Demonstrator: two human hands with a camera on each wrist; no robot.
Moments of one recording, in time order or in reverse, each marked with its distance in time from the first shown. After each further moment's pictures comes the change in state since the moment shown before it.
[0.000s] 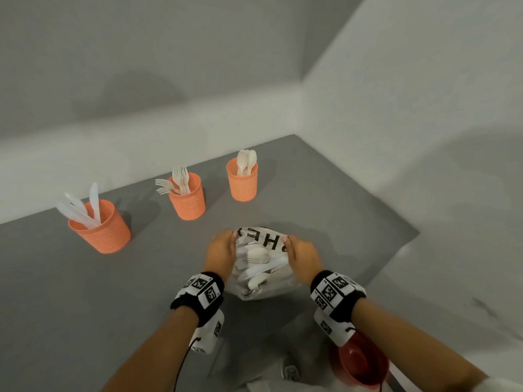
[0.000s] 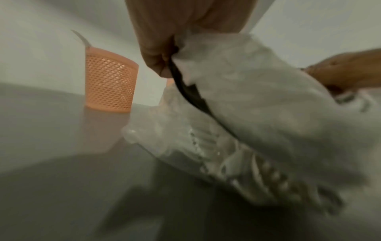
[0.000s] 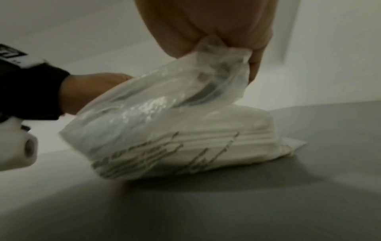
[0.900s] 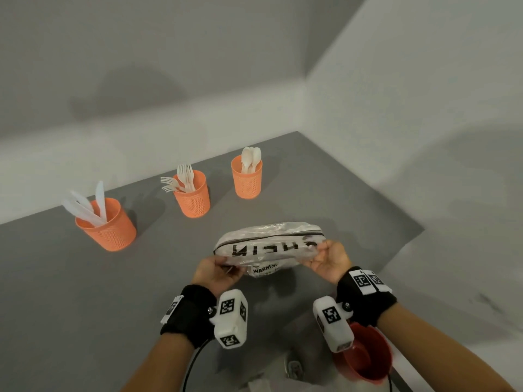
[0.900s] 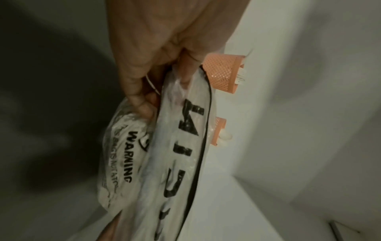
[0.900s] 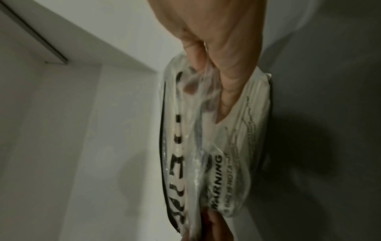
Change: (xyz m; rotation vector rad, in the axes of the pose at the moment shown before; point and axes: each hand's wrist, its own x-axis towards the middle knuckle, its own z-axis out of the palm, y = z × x) left_hand -0.031 0.009 -0.036 -1.470 -0.093 -1.093; right_hand -0.007 0.010 -0.028 1.471 -0.027 0.784
